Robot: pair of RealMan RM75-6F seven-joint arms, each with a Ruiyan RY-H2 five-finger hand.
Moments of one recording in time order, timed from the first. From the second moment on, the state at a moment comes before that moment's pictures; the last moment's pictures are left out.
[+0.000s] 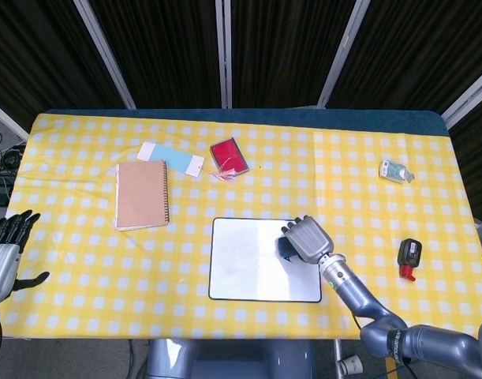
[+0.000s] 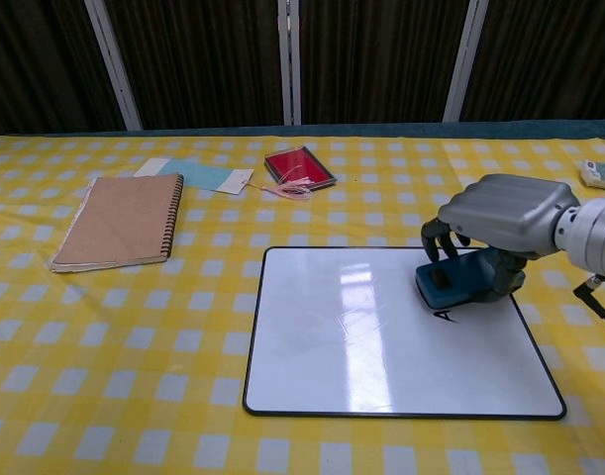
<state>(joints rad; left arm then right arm) -0.14 -1.01 -0.05 -1.81 1.37 1.37 0.17 0.70 -1.50 0.10 -1.49 -1.20 0.88 -0.68</state>
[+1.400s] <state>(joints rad) -0.16 -1.03 -0.04 -1.79 1.35 1.34 0.19 0.74 -1.53 0.04 -1.42 -1.24 0.86 -0.66</state>
